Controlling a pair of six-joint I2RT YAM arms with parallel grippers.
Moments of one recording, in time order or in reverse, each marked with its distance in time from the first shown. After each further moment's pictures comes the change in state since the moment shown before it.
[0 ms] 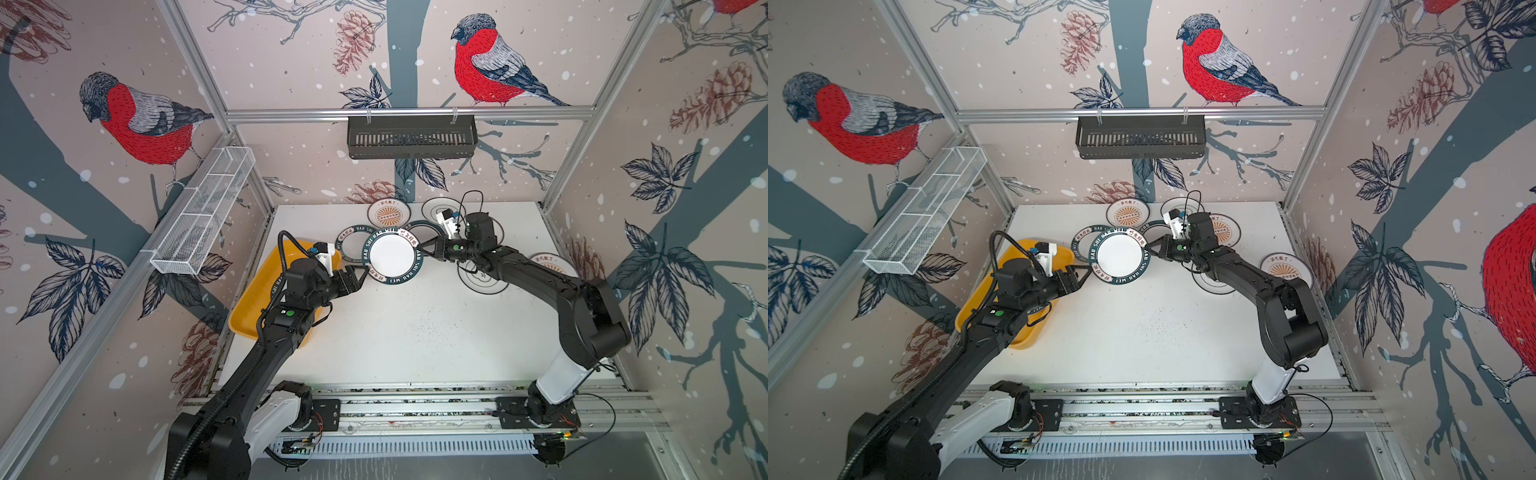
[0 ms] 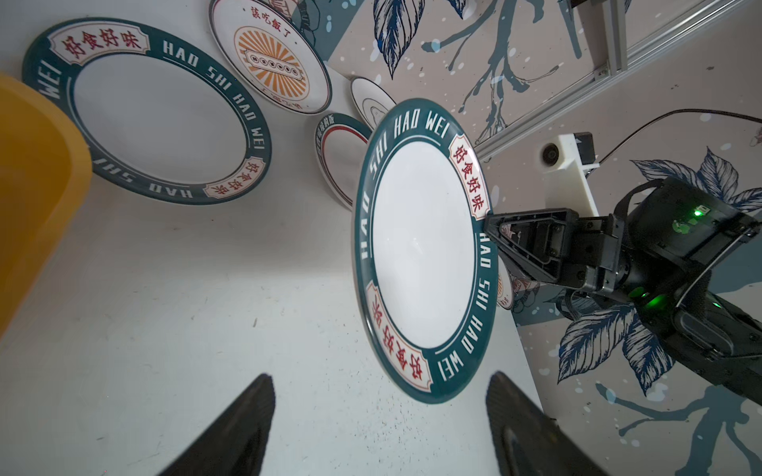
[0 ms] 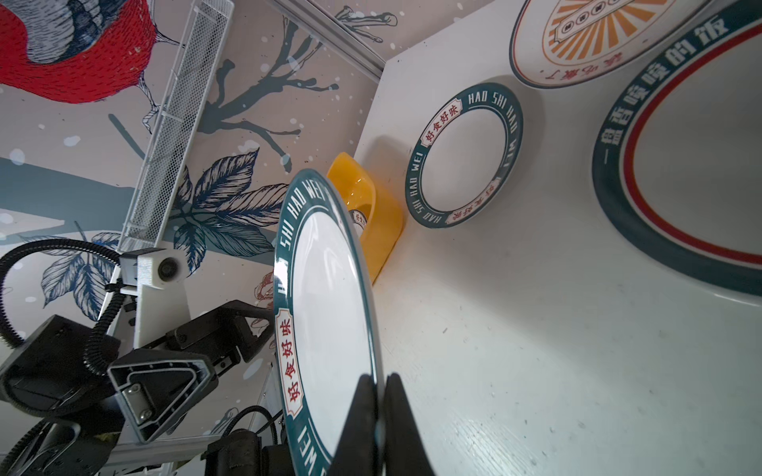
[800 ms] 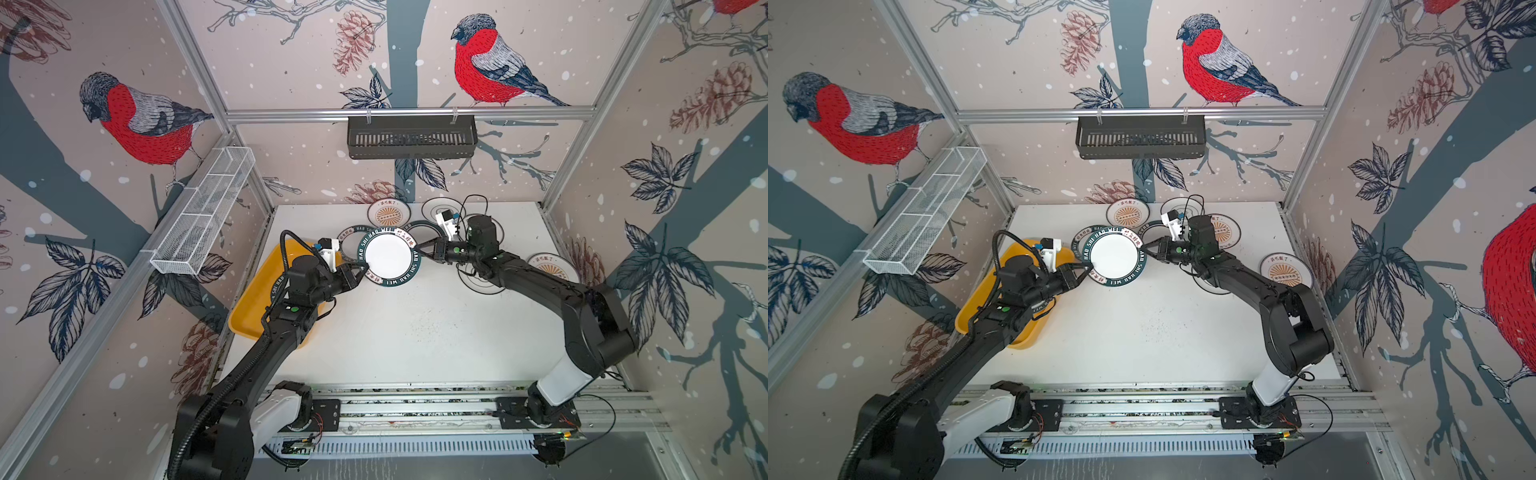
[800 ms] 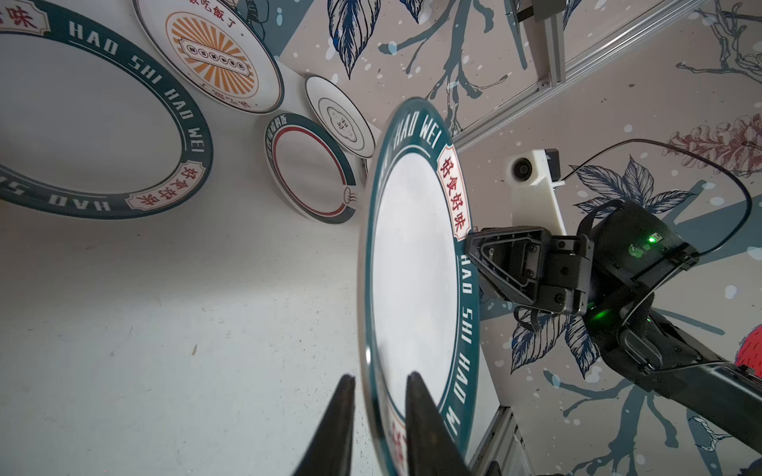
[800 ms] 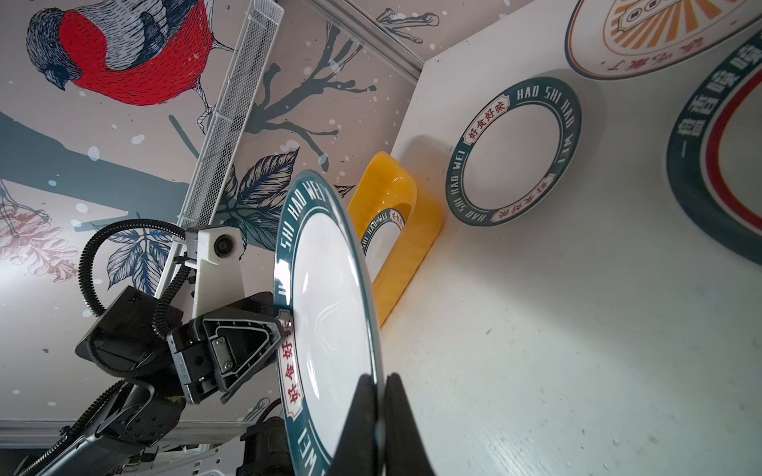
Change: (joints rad) left arm 0.001 0.061 -0.013 0.162 0.096 -0.086; right arm 0.027 -0.050 -0.068 0.119 -0.038 0.080
